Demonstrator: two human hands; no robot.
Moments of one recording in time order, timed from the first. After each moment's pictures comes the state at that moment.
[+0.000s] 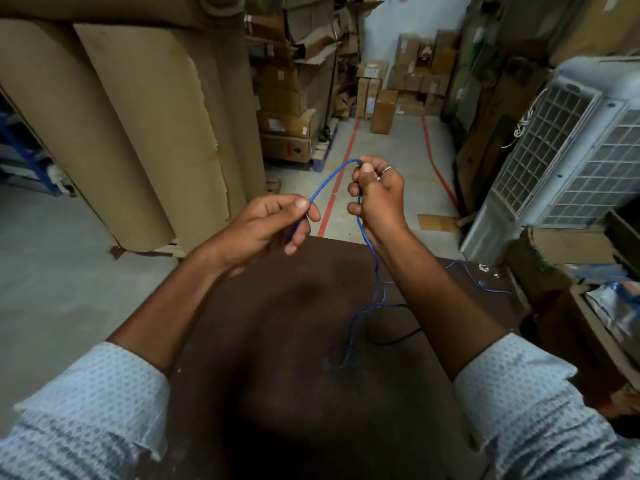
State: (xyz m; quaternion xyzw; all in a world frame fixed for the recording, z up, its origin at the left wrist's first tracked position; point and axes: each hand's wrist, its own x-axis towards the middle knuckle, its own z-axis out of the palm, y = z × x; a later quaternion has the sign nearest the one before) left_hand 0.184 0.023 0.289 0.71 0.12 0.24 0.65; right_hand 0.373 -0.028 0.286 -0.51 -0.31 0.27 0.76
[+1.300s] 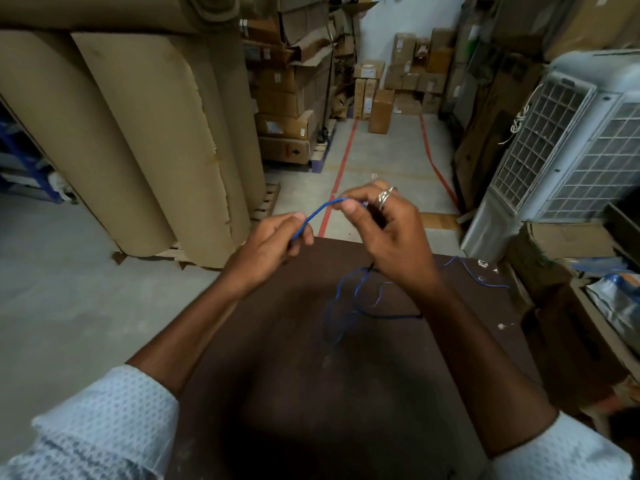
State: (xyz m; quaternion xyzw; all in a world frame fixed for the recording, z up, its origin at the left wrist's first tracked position) left_hand 0.193 0.001 0.266 0.76 0.24 0.31 0.51; right_hand 0.353 -0.115 0.291 -0.57 -0.59 0.03 0.57
